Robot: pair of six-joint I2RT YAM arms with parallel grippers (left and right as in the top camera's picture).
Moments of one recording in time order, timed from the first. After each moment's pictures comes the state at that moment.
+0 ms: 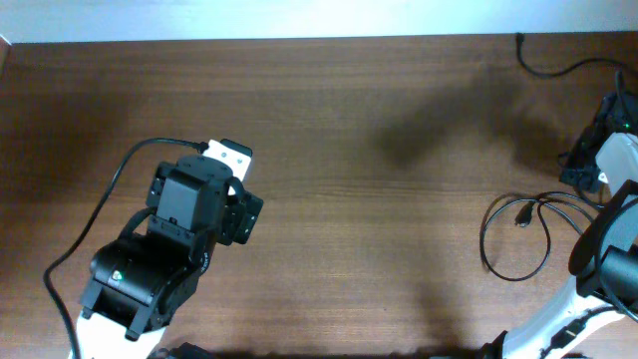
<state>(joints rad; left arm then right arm) -0.43 1.03 1.28 -1.08 -0.37 0.13 -0.48 2.04 1.44 -0.61 0.22 1.56</state>
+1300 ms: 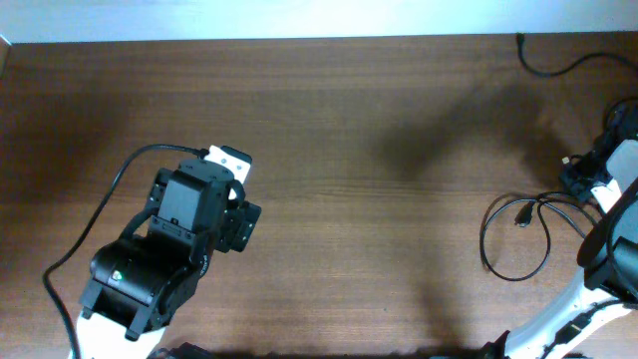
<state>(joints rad) -0.43 1.03 1.28 -1.14 -0.37 0.13 -0.55 2.11 1.44 -0.61 0.11 2.01</state>
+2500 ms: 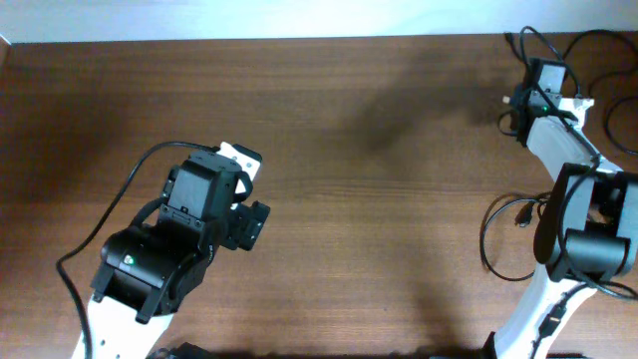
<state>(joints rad) -0.43 1.08 1.28 -1.13 -0.29 0.13 -0.20 2.12 1.45 -0.15 0.30 1.35</state>
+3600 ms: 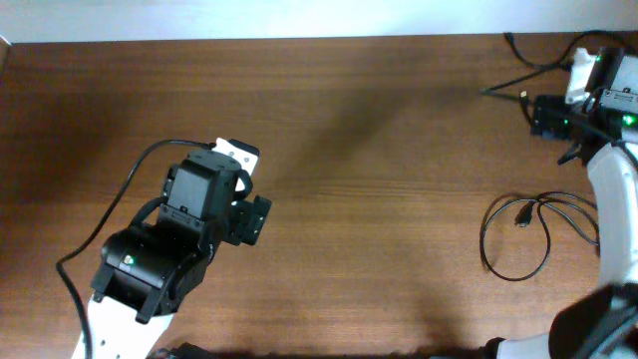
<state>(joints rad) -0.43 1.08 1.28 -1.10 -0.29 0.07 -0.29 1.64 1.45 -0.73 0.15 -0.08</state>
